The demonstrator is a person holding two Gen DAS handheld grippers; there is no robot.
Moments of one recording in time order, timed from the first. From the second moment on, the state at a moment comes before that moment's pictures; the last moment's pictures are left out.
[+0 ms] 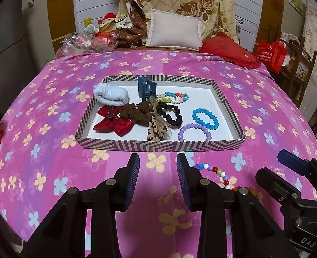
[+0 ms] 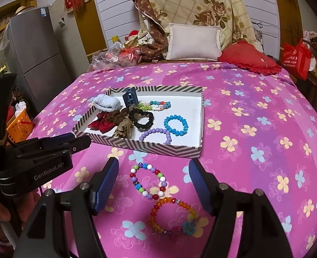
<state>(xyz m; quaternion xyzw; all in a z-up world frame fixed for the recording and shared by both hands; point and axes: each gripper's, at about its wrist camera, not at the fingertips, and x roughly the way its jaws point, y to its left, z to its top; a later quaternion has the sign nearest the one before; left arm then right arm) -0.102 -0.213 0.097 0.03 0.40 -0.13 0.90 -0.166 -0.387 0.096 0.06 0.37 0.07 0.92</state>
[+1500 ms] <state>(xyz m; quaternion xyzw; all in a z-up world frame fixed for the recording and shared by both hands) -0.114 -0.198 0.064 0.03 0.45 -0.14 0.88 -0.194 -0.433 0.042 0.03 0.44 0.03 0.90</state>
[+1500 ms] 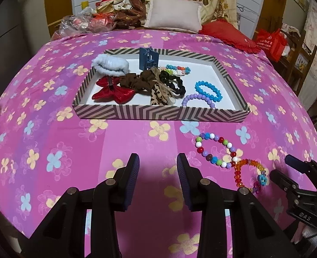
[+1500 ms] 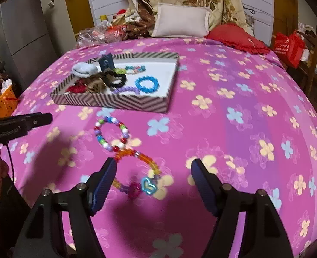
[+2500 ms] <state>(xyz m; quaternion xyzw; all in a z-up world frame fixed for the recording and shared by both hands) -0.077 -0.271 0.031 0.04 0.50 -0.21 0.84 -0.177 -0.434 0.011 -0.02 0.45 0.06 0.89</state>
